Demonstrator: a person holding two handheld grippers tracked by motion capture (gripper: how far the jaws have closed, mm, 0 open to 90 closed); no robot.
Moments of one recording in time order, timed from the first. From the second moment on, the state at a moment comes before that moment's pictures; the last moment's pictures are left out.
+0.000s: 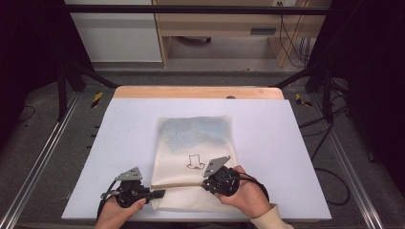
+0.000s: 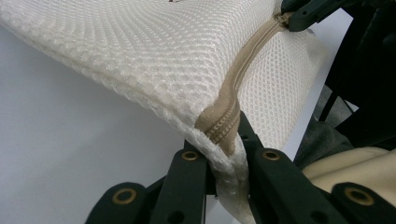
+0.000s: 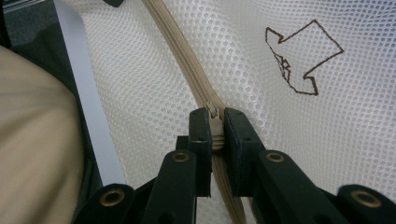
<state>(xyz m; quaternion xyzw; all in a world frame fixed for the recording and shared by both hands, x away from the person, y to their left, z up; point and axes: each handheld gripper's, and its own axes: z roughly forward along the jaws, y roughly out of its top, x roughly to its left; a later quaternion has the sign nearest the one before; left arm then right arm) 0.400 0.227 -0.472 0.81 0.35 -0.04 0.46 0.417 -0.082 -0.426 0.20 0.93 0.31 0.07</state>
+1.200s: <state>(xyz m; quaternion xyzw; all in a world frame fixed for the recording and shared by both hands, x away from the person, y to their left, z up) 0.401 0.231 -0.470 0.81 0.36 -0.04 0.46 0.416 -0.108 -0.425 0.23 0.92 0.31 0.08</state>
